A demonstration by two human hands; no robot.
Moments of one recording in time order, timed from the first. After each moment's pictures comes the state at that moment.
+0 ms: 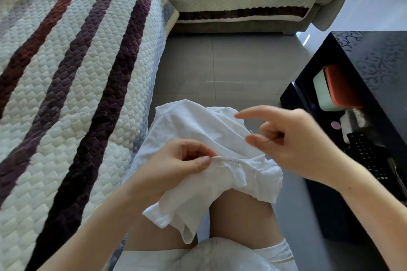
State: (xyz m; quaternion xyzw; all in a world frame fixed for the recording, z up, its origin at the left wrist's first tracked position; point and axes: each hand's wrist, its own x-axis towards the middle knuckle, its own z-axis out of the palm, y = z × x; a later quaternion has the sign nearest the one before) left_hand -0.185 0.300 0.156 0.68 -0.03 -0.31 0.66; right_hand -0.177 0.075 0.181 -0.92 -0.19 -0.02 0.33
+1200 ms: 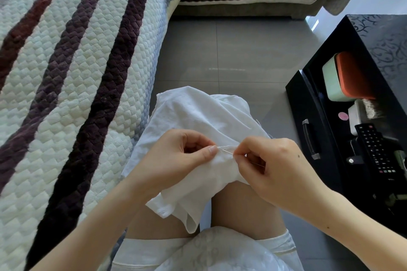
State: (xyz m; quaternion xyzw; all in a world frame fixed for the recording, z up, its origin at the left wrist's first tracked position) left_hand -0.186 0.300 0.150 0.77 0.00 -0.25 0.59; right_hand -0.213 0.106 0.146 -0.92 -0.18 -0.03 0.33
